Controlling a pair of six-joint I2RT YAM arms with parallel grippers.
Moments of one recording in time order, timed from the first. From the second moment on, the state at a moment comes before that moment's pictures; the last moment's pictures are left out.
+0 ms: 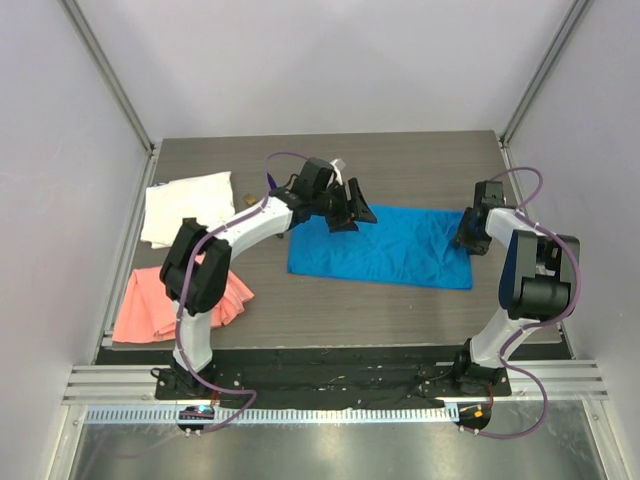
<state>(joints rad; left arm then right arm) -0.65 1.96 1.50 -0.21 0.42 -0.87 -0.17 1.73 1.01 -0.43 0.12 0.28</state>
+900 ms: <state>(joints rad) -0.62 1.92 1.47 -0.17 0.44 -0.88 -0.19 1.74 1.03 -0.39 0.09 0.23</state>
